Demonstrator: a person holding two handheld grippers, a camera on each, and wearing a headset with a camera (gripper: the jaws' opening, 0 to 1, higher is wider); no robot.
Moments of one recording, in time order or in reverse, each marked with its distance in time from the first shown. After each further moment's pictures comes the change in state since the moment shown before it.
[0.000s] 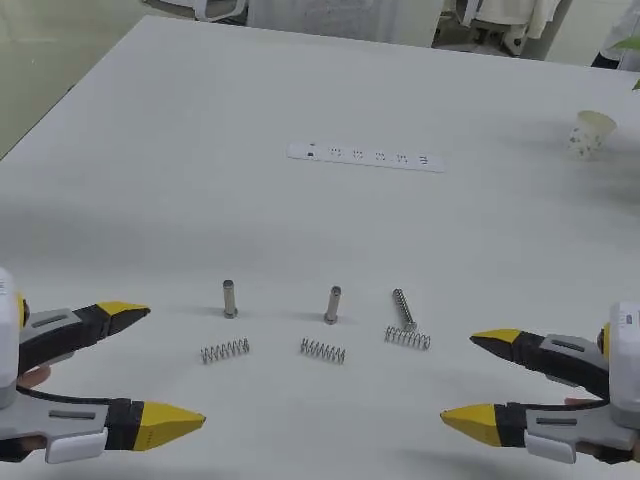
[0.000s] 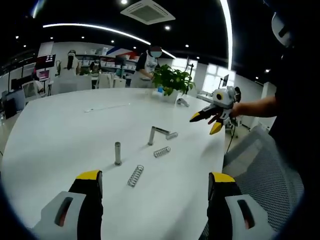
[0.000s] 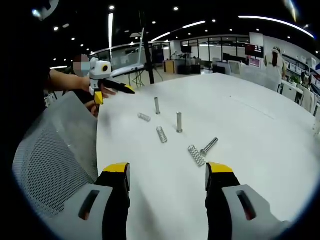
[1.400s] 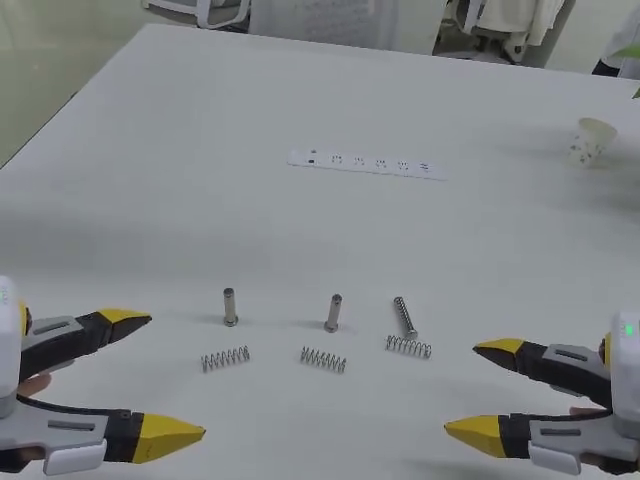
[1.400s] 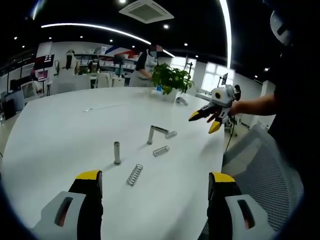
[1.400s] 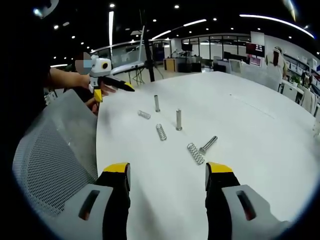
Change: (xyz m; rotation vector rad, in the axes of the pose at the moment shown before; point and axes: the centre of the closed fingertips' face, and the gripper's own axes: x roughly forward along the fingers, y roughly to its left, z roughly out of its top) left arm 0.000 -0.001 -0.001 0.006 0.011 -0.008; right arm -0.001 -0.003 -0.002 -0.007 0.019 0.002
